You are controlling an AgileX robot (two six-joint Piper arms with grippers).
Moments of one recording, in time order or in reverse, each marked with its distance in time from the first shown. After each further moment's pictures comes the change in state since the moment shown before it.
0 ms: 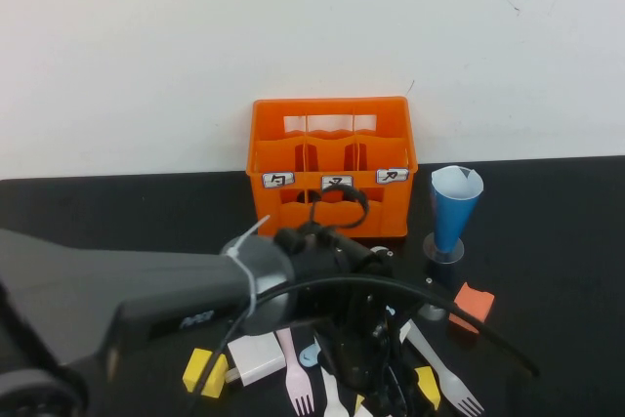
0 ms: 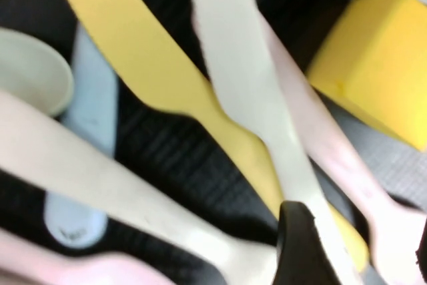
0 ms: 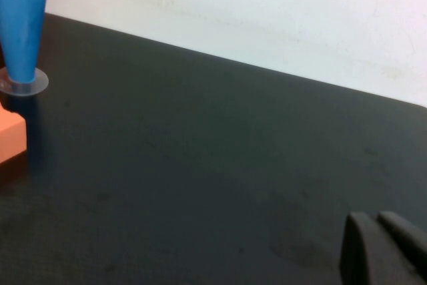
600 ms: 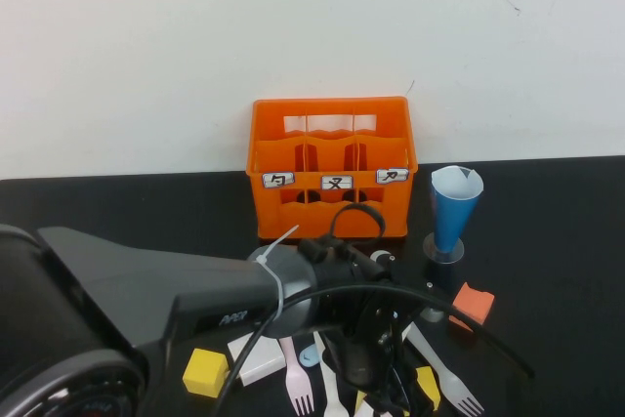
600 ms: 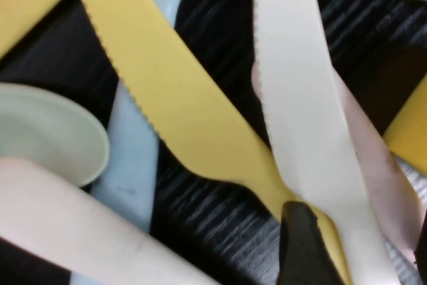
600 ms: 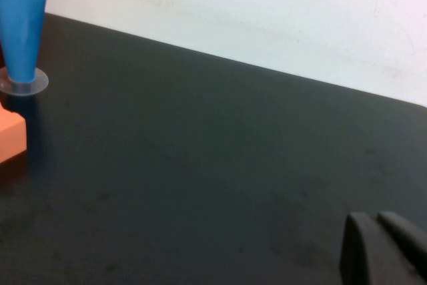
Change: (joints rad) right arm 0.000 0.000 0.000 0.000 0.000 0.000; left arm 0.000 0.100 -0.039 0.081 -0.080 -0.066
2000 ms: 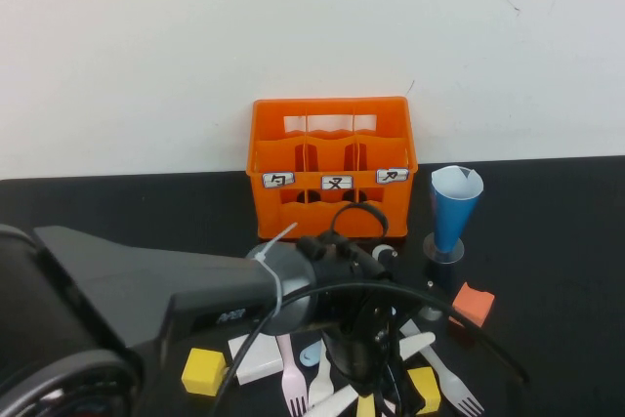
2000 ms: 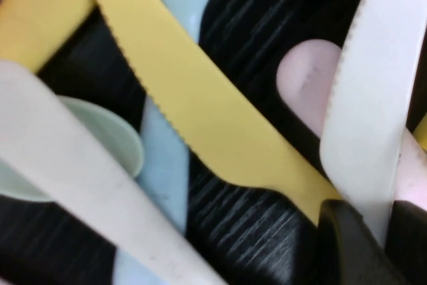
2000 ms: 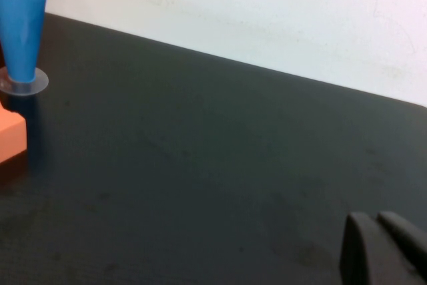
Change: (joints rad) right arm 0.000 0.000 0.000 0.000 0.000 0.000; left arm 0.002 -0.003 -0.007 0.073 0.004 0.013
